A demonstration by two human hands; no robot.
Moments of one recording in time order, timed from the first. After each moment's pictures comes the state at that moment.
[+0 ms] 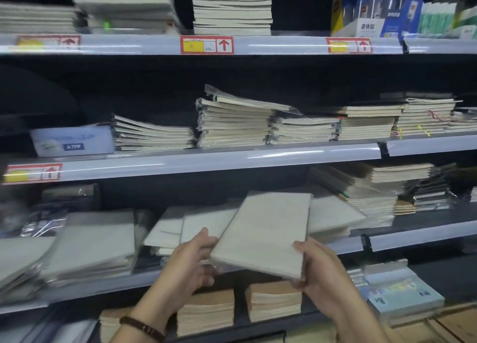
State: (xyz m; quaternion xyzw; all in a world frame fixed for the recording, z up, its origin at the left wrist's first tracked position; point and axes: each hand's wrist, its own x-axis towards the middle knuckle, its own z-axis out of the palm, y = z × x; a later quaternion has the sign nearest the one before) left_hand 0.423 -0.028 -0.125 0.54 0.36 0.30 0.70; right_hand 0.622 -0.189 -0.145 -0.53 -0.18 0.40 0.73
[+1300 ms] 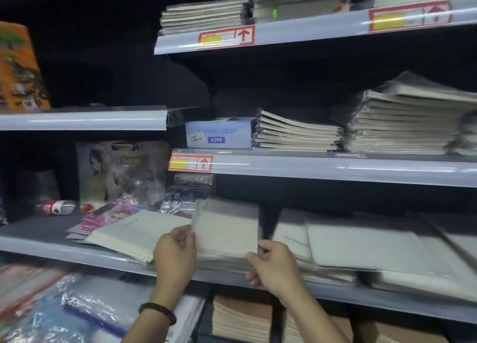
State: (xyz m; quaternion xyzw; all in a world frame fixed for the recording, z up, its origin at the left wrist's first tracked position) left_hand 0.199 0.155 -0.164 0.58 0.60 0.52 0.19; right_hand 0.390 0.059 -0.147 -0.65 -0.46 0.35 0.49
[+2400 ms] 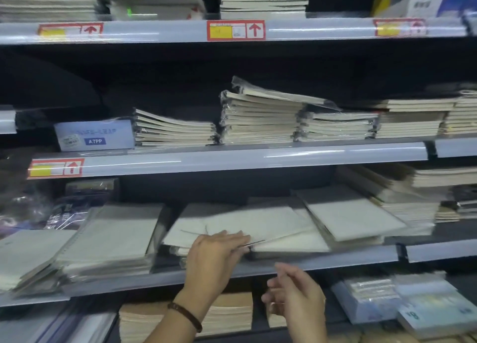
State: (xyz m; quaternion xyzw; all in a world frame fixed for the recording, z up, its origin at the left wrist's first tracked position) left_hand 0.442 0.031 -0.179 0.88 0.24 0.41 0.05; right_hand 0.551 -0.123 -0.197 -0.58 -0.19 0.29 0.74
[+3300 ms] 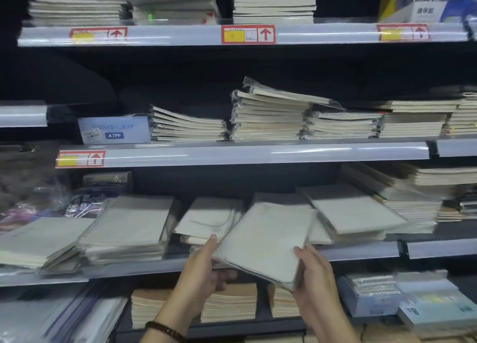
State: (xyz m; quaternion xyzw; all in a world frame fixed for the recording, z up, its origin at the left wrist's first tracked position) left_hand 0.398 -0.012 -0.164 0.48 0.43 0.35 0.68; right_hand 0.565 -0.131 -0.177 -0.43 -0.12 0.37 0.81
